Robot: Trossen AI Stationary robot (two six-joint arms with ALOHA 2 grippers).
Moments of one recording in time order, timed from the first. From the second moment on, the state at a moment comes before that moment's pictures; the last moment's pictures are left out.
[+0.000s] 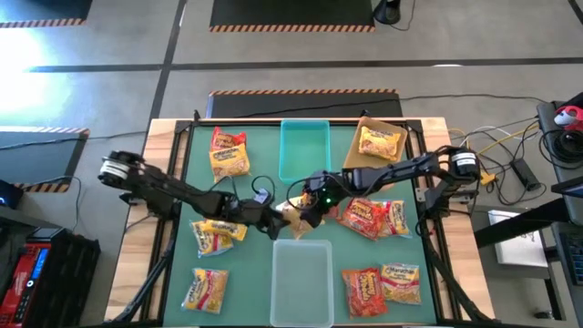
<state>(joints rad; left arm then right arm) -0.21 1.53 0.70 0.26 -0.24 -0.97 -0.04 1.71 1.03 -0.09 -0.33 0.74</state>
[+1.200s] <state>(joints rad) -0.10 1.30 0.64 -0.05 -0.40 -0.85 -0.57 1.22 1.17 -0.97 -0.31 0.22</state>
